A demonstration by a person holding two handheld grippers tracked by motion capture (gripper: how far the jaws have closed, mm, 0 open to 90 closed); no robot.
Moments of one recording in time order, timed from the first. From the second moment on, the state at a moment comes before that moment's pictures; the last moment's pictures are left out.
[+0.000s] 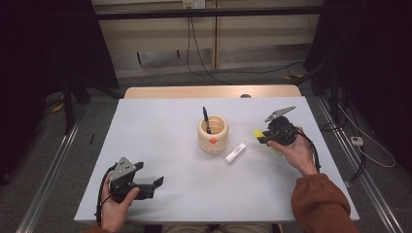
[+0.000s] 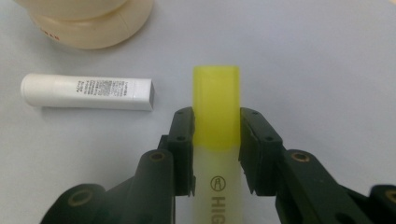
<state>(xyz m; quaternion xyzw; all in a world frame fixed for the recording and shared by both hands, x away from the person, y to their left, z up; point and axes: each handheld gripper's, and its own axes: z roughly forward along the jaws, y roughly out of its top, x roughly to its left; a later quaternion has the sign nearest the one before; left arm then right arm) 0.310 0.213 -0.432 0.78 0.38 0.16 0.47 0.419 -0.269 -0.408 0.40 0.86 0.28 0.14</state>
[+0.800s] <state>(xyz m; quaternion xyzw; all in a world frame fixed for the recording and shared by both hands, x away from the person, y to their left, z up) 0.310 0.214 -0.431 0.78 0.38 0.16 0.47 0.402 -0.275 -0.396 0.40 0.81 0.40 0.16</state>
